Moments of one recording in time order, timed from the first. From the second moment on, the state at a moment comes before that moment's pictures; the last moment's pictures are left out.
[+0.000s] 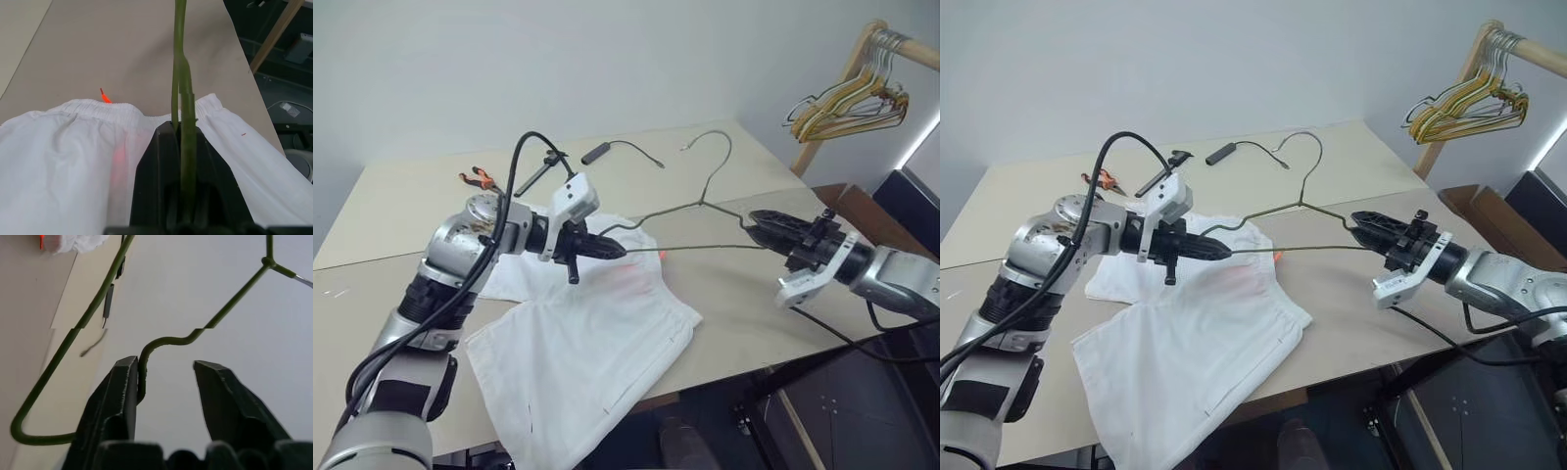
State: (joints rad) left arm -0.82 0.67 -0.26 0.02 -0.41 0.79 -1.17; right arm -0.39 -1.19 0.22 0.20 -0.59 -0.84 -0.07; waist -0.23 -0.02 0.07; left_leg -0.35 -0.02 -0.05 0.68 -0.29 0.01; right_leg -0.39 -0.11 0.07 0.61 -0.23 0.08
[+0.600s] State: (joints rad) left arm -0.73 0.71 -0.23 -0.05 -0.36 0.65 -1.20; right arm -0.63 -1.13 0.35 0.05 0.36 0.23 1.14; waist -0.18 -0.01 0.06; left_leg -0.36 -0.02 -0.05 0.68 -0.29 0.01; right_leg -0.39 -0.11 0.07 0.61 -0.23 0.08
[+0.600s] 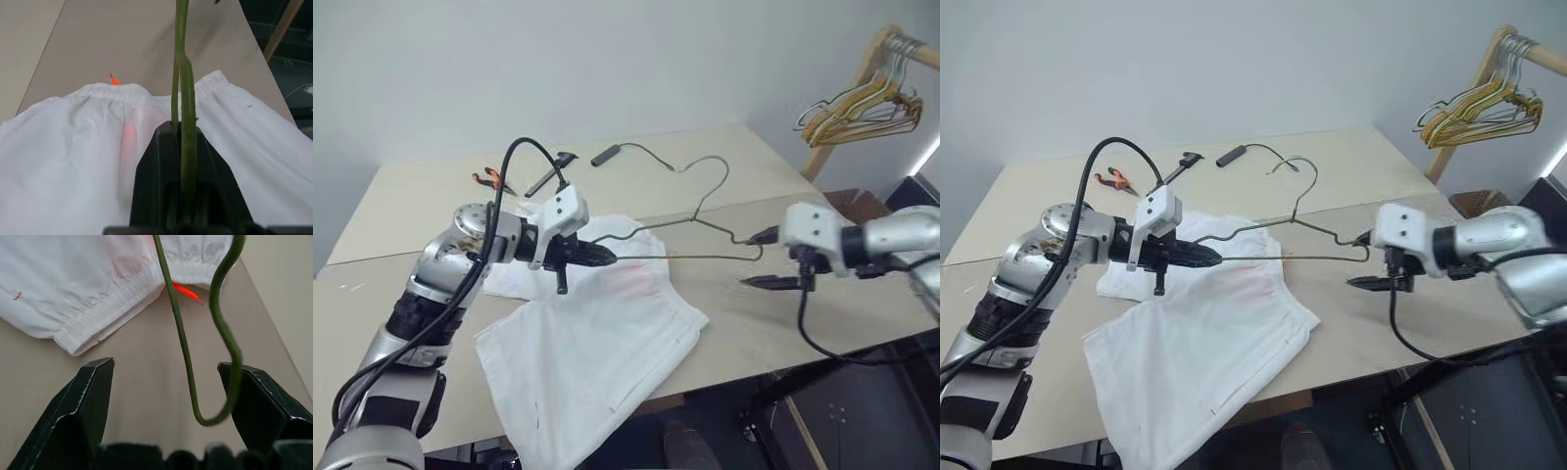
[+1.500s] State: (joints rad) left arm -0.76 0.76 -0.14 0.34 -0.27 0.14 -1.37; right arm -0.23 -1.10 -0.02 -0.12 0.42 0.40 1.34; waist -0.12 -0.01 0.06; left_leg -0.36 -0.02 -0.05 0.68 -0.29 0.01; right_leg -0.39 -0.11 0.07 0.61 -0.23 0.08
